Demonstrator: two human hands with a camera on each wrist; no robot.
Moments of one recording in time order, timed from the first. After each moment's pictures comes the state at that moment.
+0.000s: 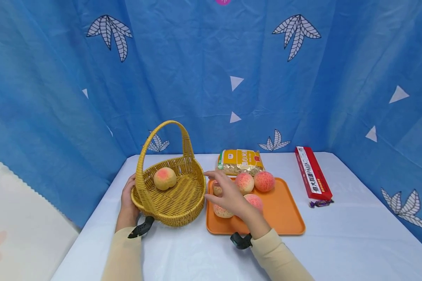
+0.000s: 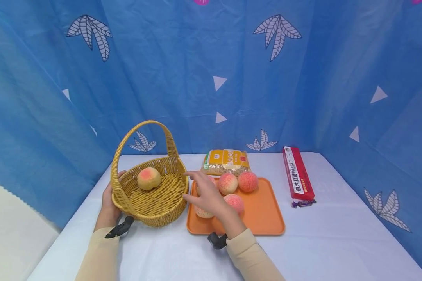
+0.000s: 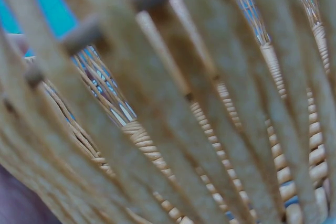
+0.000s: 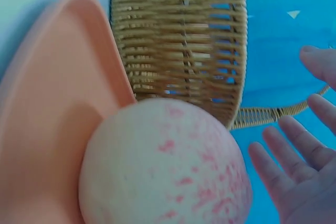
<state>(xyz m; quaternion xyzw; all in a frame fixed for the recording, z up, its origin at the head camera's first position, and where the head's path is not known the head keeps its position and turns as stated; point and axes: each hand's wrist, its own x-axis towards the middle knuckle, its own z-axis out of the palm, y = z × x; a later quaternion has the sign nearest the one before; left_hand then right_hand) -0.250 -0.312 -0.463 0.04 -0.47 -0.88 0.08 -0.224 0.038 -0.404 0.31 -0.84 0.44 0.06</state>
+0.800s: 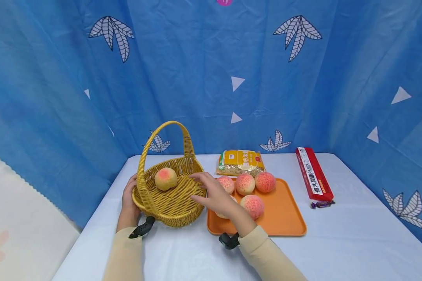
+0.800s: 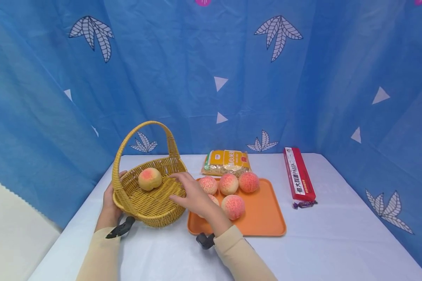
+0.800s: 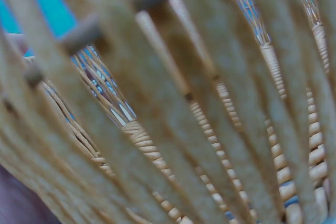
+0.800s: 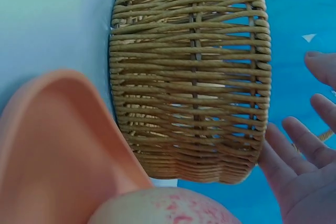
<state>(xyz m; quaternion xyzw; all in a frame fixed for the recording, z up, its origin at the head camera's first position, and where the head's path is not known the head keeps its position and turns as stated) -0.251 -0.309 -0.461 0.06 -0.47 -0.88 0.08 -0.225 0.003 -0.400 0.34 -0.81 0.47 -0.02</state>
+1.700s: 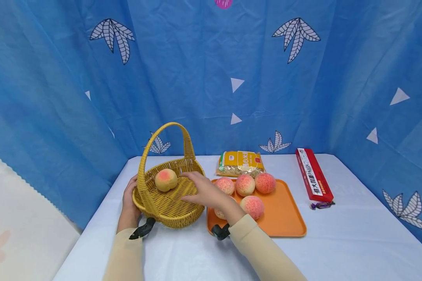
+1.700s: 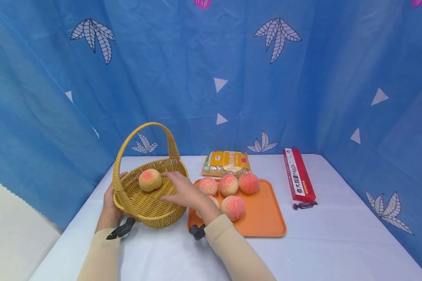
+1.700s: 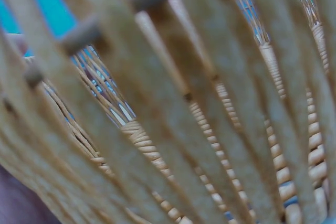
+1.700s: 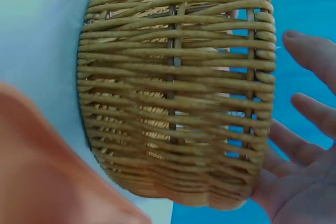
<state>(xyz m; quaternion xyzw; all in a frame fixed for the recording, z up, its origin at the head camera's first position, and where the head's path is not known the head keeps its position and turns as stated) -0.251 -0.308 -0.460 0.06 -0.47 -0.88 0.07 -0.242 -0.023 -0.390 0.34 -0.87 0.35 -0.05</state>
